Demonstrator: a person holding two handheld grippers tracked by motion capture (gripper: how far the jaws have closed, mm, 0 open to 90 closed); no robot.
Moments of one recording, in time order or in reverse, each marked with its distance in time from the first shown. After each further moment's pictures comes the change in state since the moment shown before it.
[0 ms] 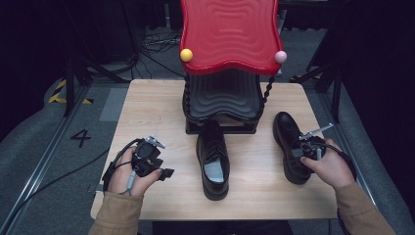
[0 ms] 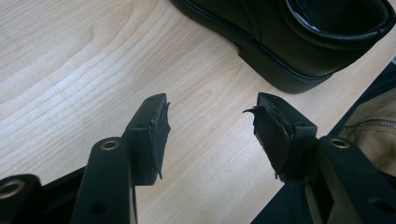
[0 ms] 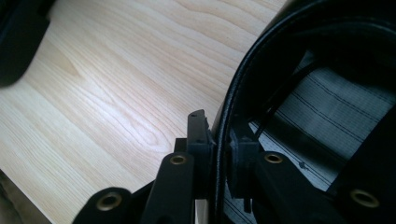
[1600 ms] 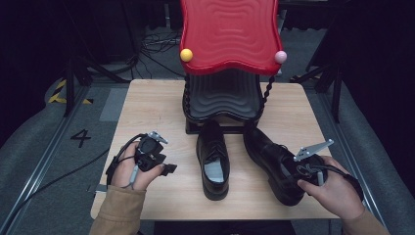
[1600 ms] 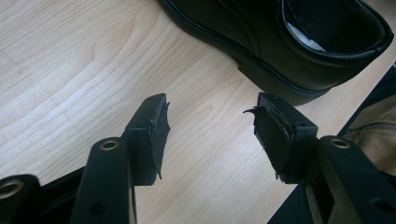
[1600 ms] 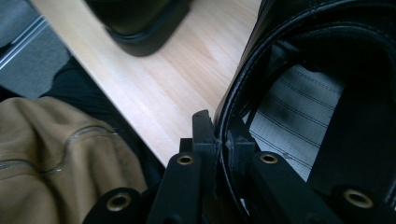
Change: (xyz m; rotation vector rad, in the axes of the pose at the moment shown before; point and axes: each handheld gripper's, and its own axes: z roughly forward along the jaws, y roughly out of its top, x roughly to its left) left arm 0.004 0.010 0.002 -0.010 -0.008 0.019; right arm 0.102 -0.018 -0.044 -0.019 0.087 -0.200
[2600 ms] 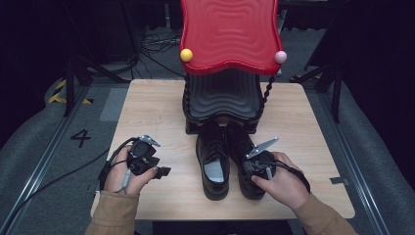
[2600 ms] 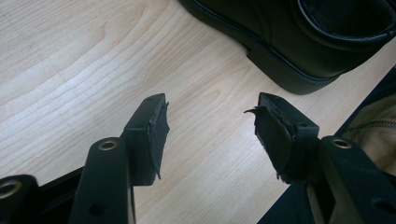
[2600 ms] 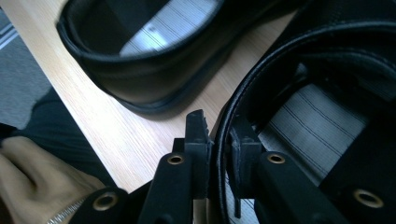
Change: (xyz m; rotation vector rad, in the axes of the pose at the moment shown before) left arm 0.006 -0.014 -0.005 -0.002 0.003 -0.034; right arm 0.034 0.062 0.087 0.019 -0.007 -0.071
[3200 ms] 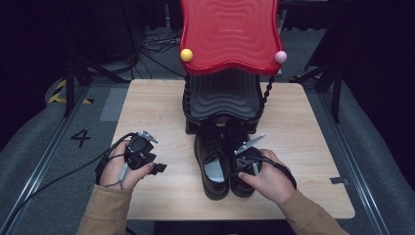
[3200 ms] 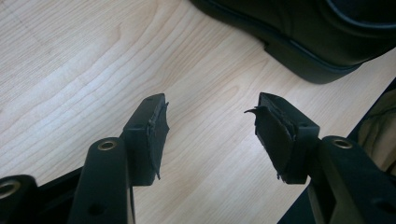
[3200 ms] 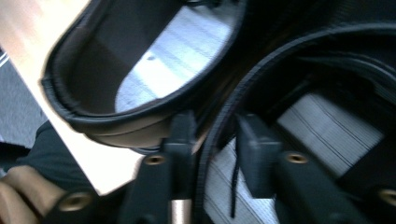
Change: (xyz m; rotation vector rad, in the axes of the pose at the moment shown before) left arm 0.020 0.003 0.001 0.042 0.010 0.054; right arm 0.002 0.018 0.023 0.000 -0.002 0.052
